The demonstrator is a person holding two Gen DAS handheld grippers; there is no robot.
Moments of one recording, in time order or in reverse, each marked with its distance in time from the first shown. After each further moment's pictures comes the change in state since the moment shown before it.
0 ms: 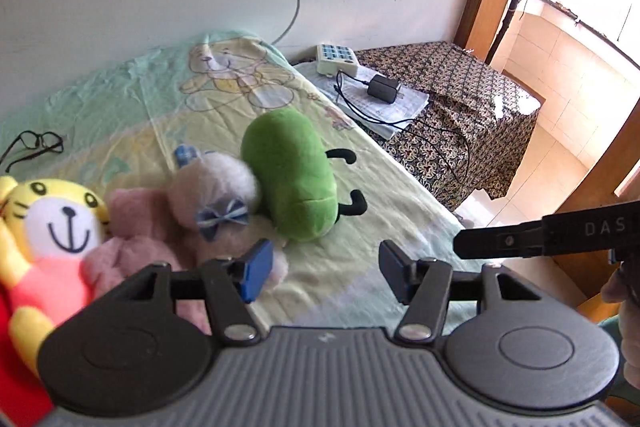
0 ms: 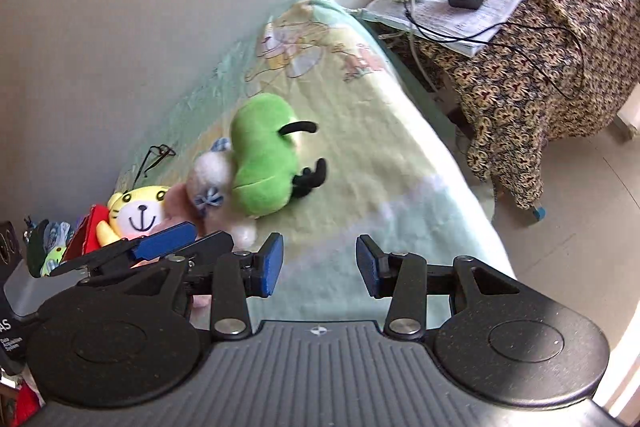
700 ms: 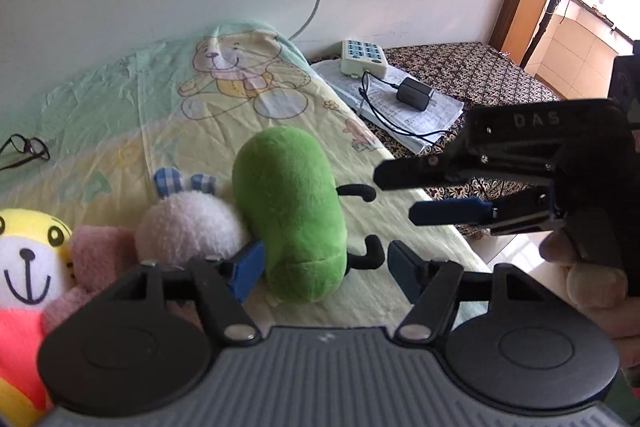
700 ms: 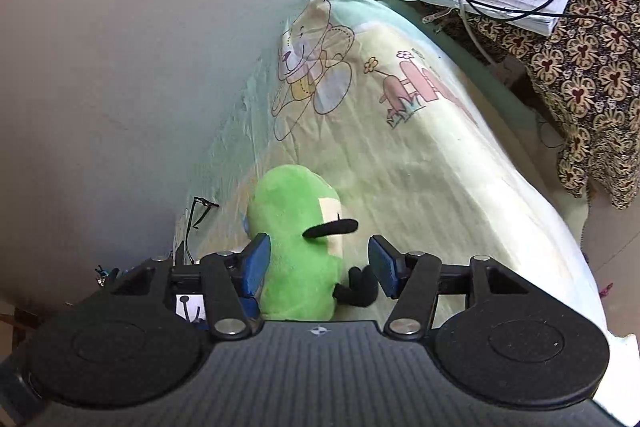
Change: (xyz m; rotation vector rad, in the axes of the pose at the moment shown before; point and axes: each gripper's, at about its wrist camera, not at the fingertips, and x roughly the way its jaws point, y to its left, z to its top) left arm 0.053 0.003 0.036 -0.063 0.022 0.066; right arm 0.095 -0.014 0.091 0.146 0.093 0.287
